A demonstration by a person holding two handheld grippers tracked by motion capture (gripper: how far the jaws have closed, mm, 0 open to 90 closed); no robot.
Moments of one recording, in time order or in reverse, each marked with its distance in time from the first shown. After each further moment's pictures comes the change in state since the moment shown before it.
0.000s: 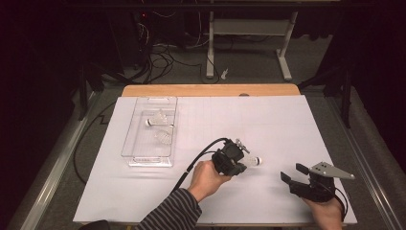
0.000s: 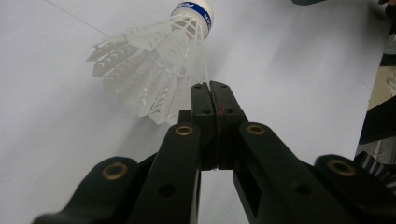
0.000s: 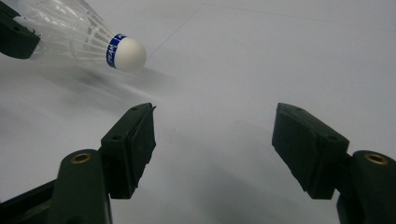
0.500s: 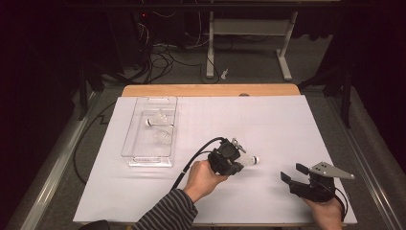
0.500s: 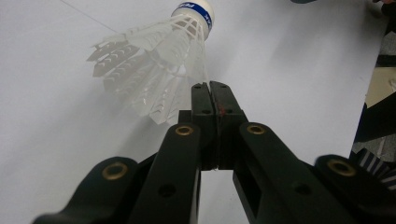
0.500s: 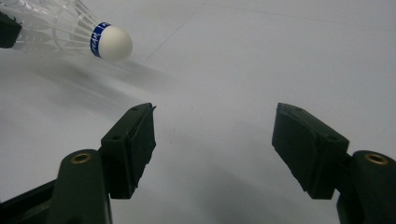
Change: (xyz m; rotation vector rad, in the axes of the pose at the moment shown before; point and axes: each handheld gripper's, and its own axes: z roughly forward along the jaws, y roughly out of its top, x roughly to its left) left arm 0.003 0.000 -0.012 -0.013 0.003 0.003; right arm 0.000 0.000 0.000 0.001 0.000 0.001
